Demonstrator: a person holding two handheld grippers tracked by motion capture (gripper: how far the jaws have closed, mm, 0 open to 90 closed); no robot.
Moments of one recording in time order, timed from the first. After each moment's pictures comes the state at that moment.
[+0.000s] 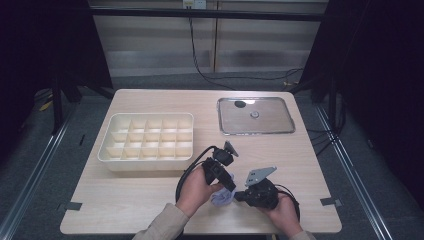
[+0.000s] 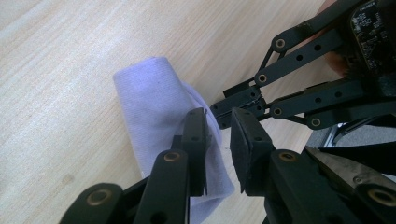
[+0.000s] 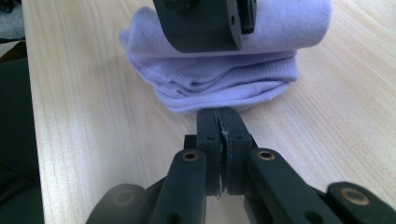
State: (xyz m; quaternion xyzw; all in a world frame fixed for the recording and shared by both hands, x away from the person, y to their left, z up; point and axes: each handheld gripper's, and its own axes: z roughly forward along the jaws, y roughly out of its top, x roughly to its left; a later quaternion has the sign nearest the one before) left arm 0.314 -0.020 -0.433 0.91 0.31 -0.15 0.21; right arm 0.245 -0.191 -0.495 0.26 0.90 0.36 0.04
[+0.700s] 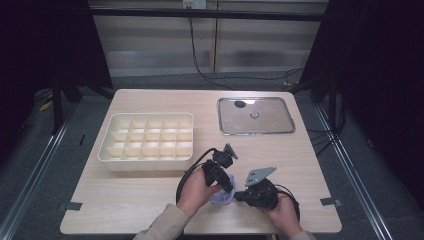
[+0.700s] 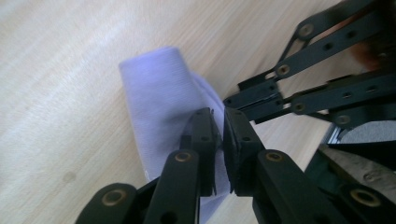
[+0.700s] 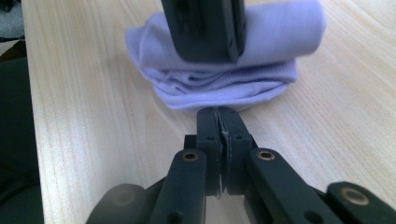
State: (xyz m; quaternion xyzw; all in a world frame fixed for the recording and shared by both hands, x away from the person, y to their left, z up) left arm 0.315 -0.022 -0.451 0.92 0.32 -0.16 0.19; right arm 0.245 -0.190 -0.495 0.26 0.90 0.36 0.03
